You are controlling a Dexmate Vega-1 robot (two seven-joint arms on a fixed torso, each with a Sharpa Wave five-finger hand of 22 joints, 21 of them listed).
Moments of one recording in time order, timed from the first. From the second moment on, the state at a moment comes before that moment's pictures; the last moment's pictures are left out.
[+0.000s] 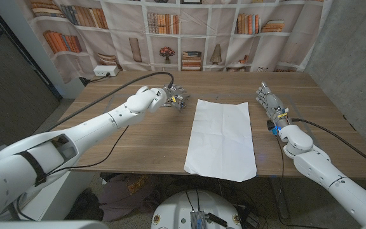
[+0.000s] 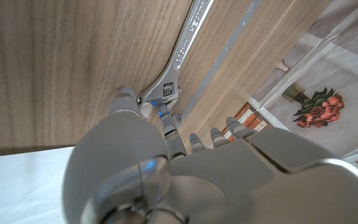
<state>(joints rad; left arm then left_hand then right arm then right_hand) 0.34 0.63 0.99 -1.51 1.08 0.16 -0.42 0.86 0.14 0.03 -0.06 0.41 0.45 -0.22 0.30 0.20 -0.13 -0.13 0.22 0.20 -0.17 -0.03 0.19 0.20 -0.12 0.05 0.20 0.19 -1.07 -0.65 -0.27 -1.54 0.57 0.26 -0.15 0.36 0.10 0.05 -0.06 0.18 0.06 0.11 0.20 0.19 0.13 0.09 0.22 0.18 0.00 0.09 0.18 0.18 0.06 0.09 0.20 0.18</state>
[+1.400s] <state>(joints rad) 0.35 0.66 1.00 -1.52 1.06 0.14 -0.42 0.99 0.16 0.09 -0.12 0.27 0.61 -0.12 0.35 0.22 -0.10 -0.12 0.22 0.20 -0.17 -0.02 0.20 0.20 -0.11 0.06 0.21 0.19 -1.08 -0.64 -0.27 -1.55 0.57 0.25 -0.19 0.36 0.10 0.06 -0.07 0.18 0.05 0.10 0.20 0.19 0.13 0.09 0.22 0.18 0.00 0.08 0.18 0.18 0.06 0.10 0.20 0.18</state>
